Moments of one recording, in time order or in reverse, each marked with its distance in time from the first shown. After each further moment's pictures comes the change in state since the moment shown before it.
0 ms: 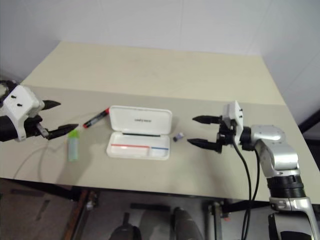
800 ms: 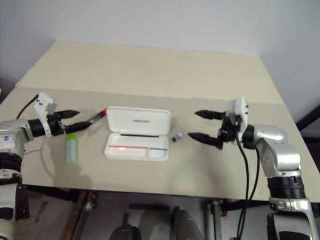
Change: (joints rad) left arm -0.507 -0.154 -0.296 1.087 0.060 -0.455 -0.213; right arm -0.013 0.015 -0.057 -0.019 0.068 0.030 -0.039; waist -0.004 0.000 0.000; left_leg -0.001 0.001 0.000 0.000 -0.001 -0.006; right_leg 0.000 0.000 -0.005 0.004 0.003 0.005
